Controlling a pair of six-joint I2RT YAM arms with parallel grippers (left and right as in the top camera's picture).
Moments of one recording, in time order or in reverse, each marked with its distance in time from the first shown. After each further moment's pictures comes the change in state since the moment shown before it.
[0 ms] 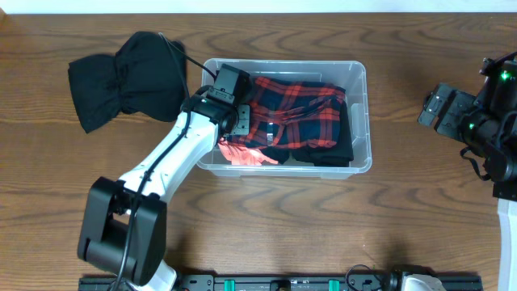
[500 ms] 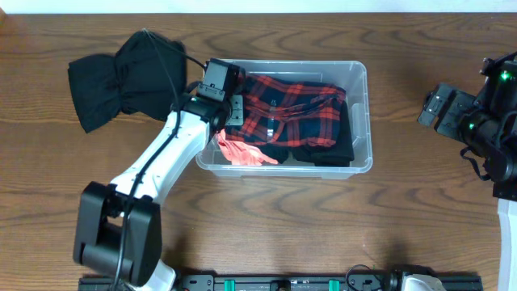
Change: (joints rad) left arm 0.051 0.006 0.001 0.090 -0.014 -0.002; right arm 0.000 0.000 0.000 0.000 0.000 0.000
